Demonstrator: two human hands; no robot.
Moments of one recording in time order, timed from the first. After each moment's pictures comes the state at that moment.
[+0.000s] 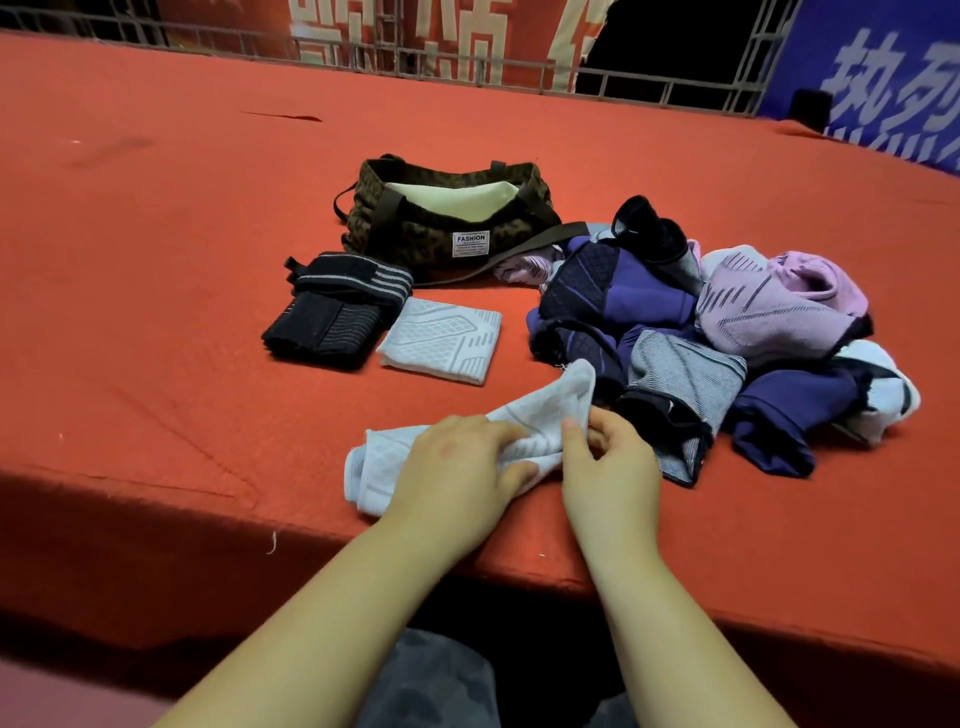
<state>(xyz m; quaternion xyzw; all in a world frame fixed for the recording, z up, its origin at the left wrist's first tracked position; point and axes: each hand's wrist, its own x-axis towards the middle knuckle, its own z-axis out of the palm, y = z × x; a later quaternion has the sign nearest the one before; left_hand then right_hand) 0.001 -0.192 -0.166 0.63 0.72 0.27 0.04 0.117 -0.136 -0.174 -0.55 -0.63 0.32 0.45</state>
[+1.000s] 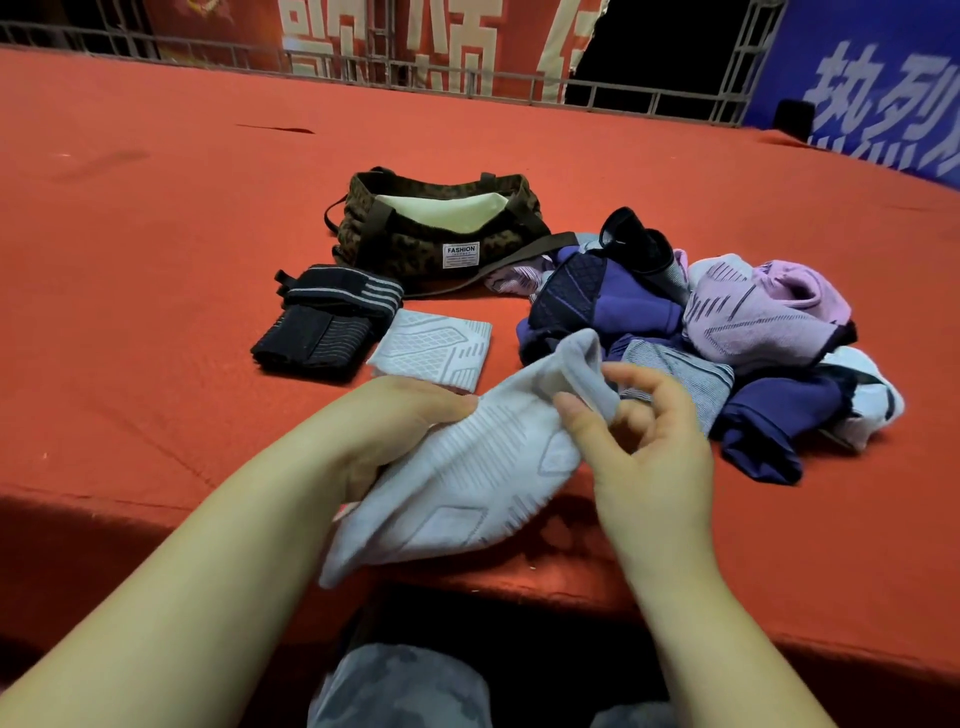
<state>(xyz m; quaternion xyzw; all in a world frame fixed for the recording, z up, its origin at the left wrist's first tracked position) -0.039 -0.189 -0.113 0.38 0.65 0.48 0.44 0.136 -0.152 -0.133 -0.40 -0.64 0.35 0.56</state>
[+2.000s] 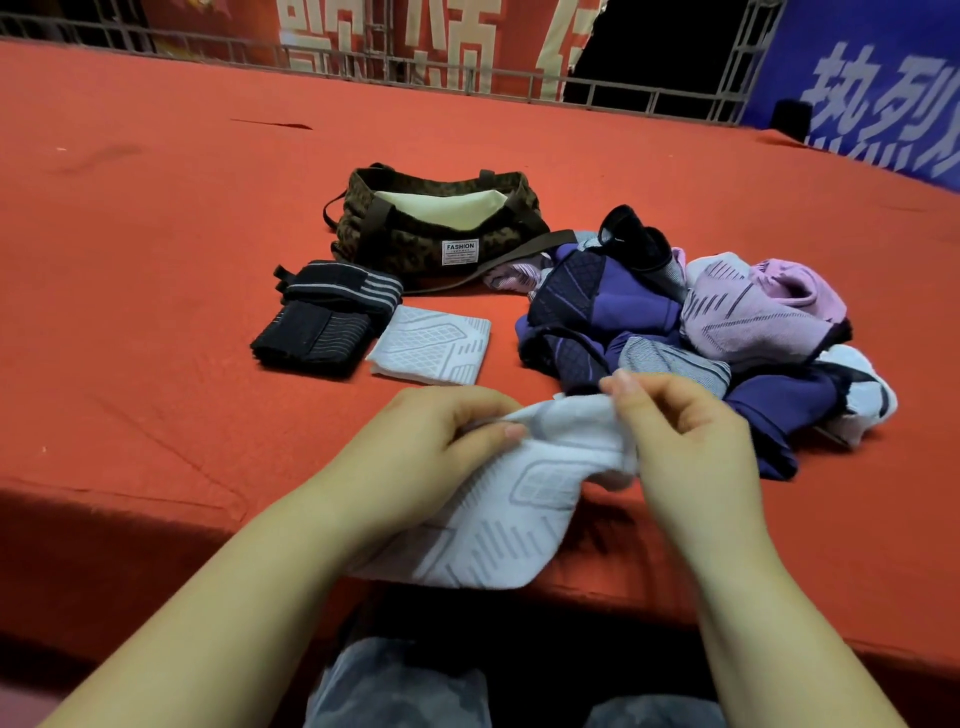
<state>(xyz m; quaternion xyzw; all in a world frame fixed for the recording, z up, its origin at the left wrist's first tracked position) -0.015 -0.218 -0.109 0.65 0.60 0.41 0.22 0.158 -0.142 -0.117 -0.43 -0.63 0.38 0.53</state>
